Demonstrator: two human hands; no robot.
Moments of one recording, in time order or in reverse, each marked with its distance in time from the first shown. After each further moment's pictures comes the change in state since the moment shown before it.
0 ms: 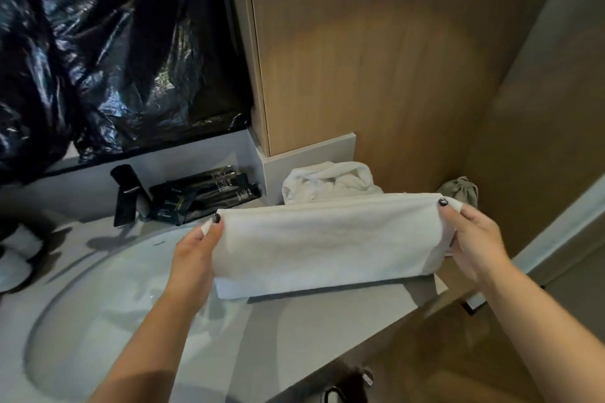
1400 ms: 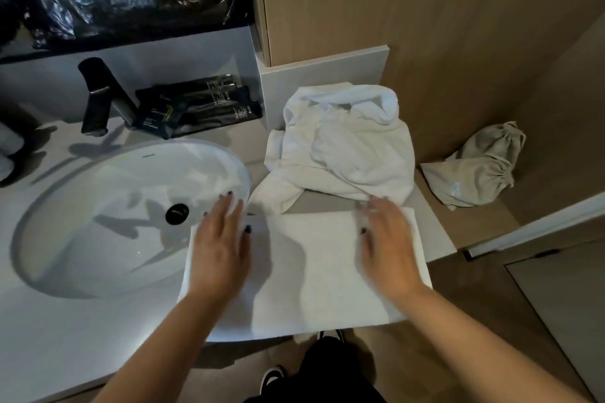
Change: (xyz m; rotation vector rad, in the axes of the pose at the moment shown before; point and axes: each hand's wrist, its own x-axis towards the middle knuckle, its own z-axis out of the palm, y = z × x) left_hand -0.028 -0.149 0.009 1.291 0.109 0.593; right_hand -0.018 0.152 0.038 -1.059 -0.301 -0.855
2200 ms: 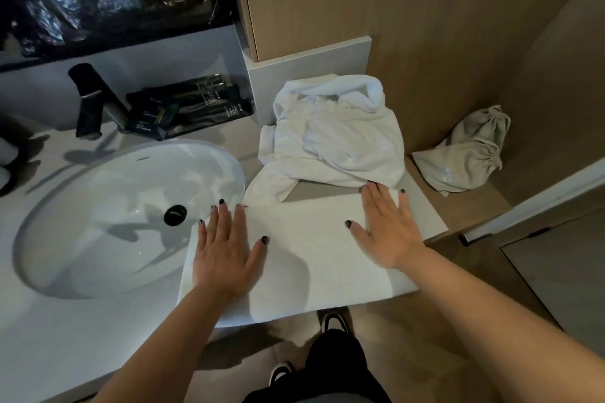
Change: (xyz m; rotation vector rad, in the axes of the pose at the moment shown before) left_hand -0.013 -0.004 0.006 0.184 -0.445 -0.107; right_hand 0.015 0.018 -0.010 -0.392 -0.659 0.143
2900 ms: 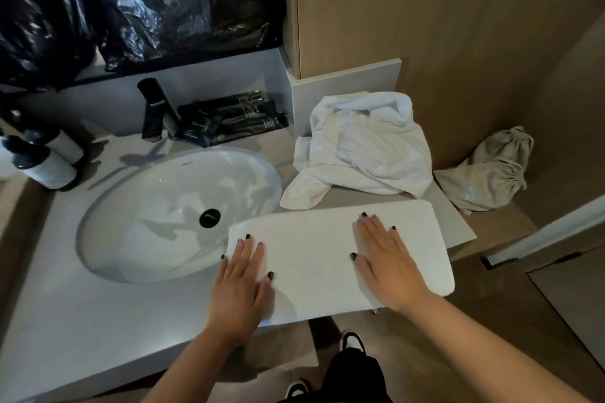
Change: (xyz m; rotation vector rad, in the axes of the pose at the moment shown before) left_hand -0.071 -0.045 0.004 -0.113 0.029 0.084; right_hand -0.048 -0.067 0.019 0.191 0.122 -0.205
